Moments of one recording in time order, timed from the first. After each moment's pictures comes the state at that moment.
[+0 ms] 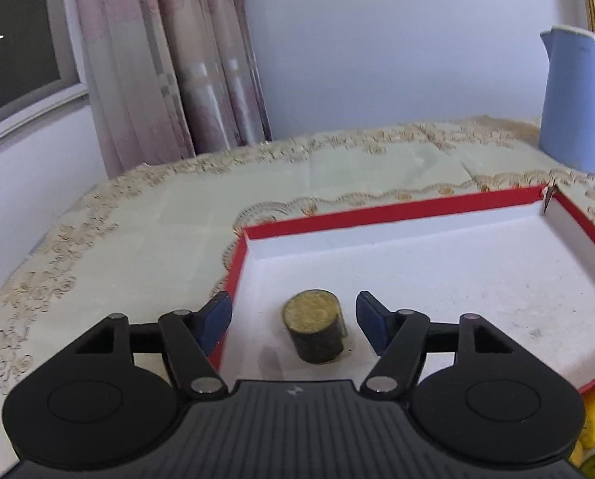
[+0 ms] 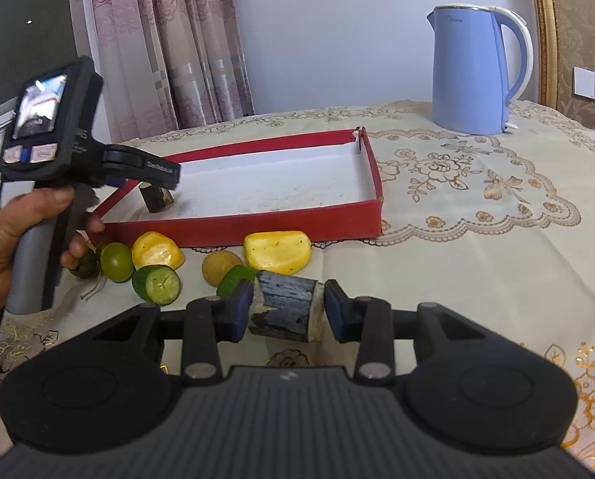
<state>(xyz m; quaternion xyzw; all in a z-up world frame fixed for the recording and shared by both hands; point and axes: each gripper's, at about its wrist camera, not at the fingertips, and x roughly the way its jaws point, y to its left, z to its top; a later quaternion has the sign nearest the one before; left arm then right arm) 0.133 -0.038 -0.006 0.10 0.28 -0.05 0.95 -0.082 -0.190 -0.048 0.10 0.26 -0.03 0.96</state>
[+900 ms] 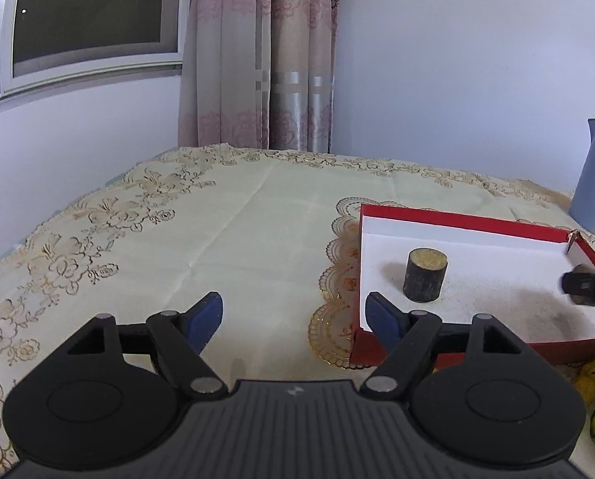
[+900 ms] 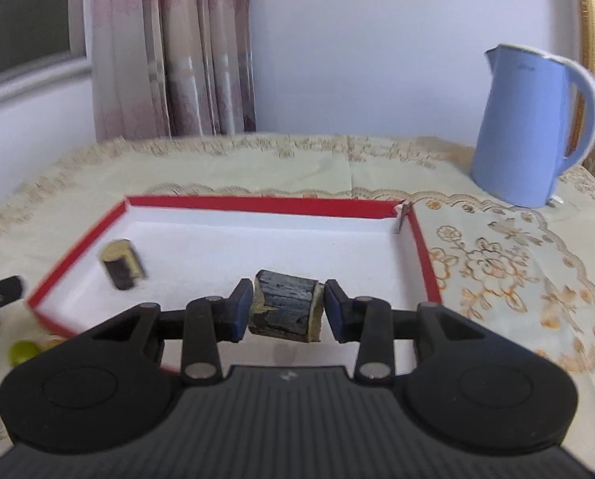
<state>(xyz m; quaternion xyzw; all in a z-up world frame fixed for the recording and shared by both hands) 0.064 0.067 -0.015 -0.02 0.25 0.00 0.97 0.065 -0.176 -0.019 0.04 0.27 -0.04 0.96</state>
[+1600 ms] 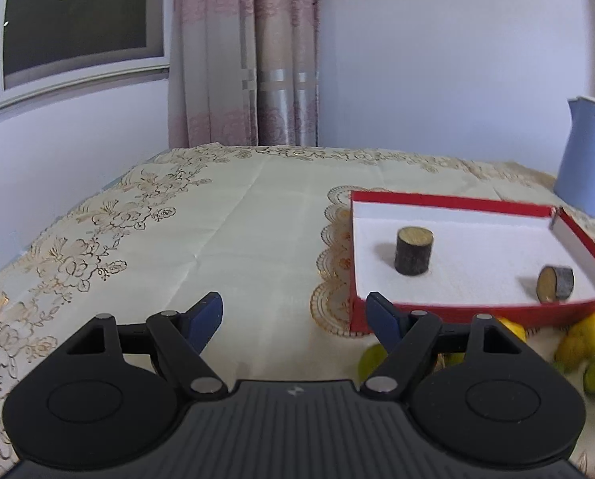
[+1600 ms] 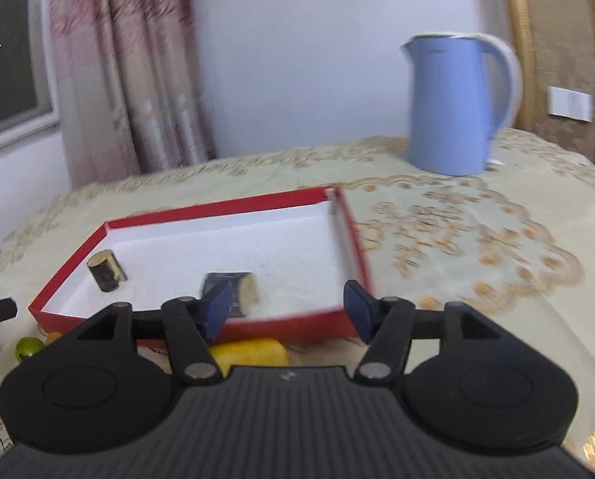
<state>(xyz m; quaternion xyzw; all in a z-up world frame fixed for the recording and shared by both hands) 0.038 0.070 -0.011 0.02 0.26 -0.02 0.97 -0.028 -0.204 -0.032 0.11 0.21 -0.10 0.97</state>
